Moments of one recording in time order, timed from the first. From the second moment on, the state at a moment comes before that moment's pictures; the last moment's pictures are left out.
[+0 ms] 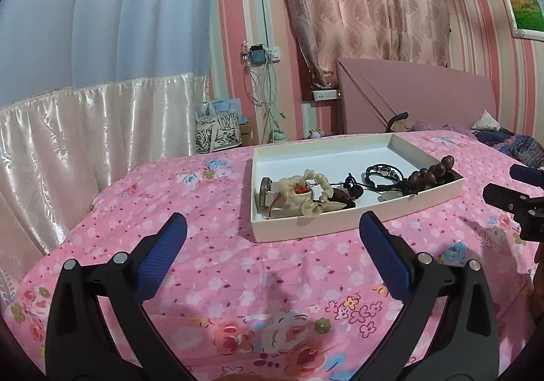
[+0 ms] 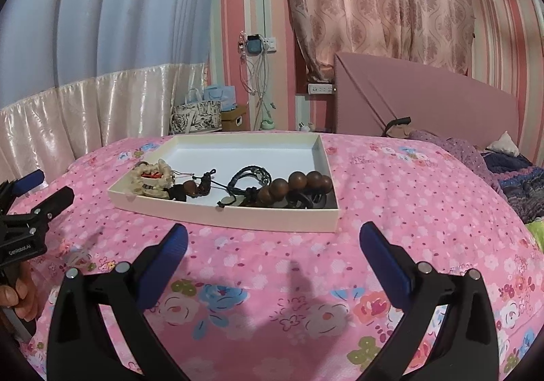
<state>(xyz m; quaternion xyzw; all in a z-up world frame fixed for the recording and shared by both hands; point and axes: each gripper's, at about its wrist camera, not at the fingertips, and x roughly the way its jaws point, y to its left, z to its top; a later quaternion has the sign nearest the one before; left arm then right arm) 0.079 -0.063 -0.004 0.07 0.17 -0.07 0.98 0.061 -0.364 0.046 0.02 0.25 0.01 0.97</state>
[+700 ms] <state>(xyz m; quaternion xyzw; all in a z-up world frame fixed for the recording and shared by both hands) 0.081 -0.065 -0.005 0.07 0.17 -0.07 0.98 0.063 -0.366 0.045 0.02 0.26 0.00 0.97</state>
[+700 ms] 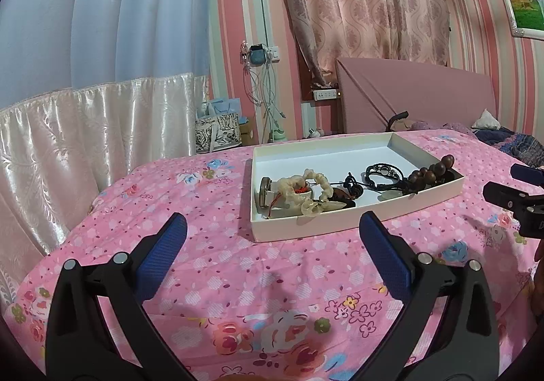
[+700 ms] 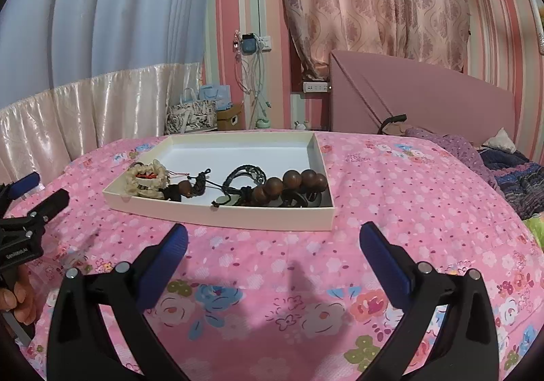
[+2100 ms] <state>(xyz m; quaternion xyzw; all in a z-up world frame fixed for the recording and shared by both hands) 0.083 -0.071 -0.006 0.09 0.18 -0.06 0.98 0.065 -0.365 0.044 0.02 0.26 0.00 0.97</state>
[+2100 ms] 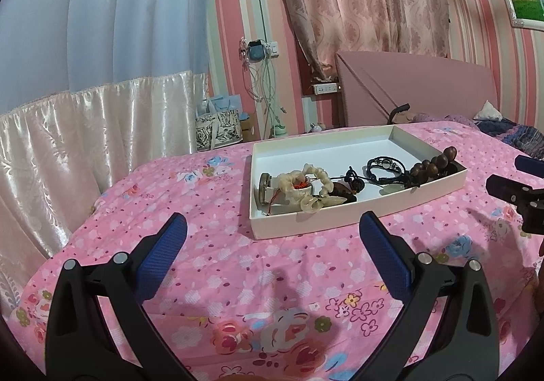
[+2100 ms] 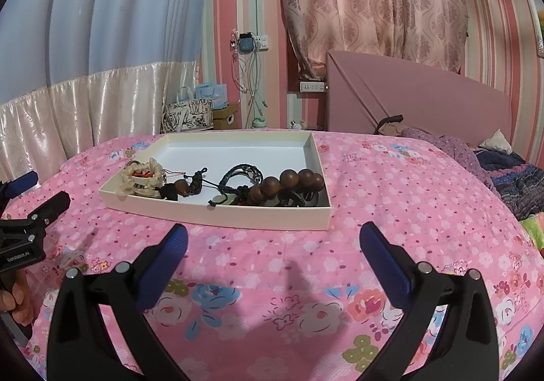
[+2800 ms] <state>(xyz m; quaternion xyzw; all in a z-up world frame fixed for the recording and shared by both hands) 0.082 -0.069 -0.006 0.09 0.18 -0.06 0.98 0.064 -0.366 0.044 0.02 0.26 0.00 0.97</state>
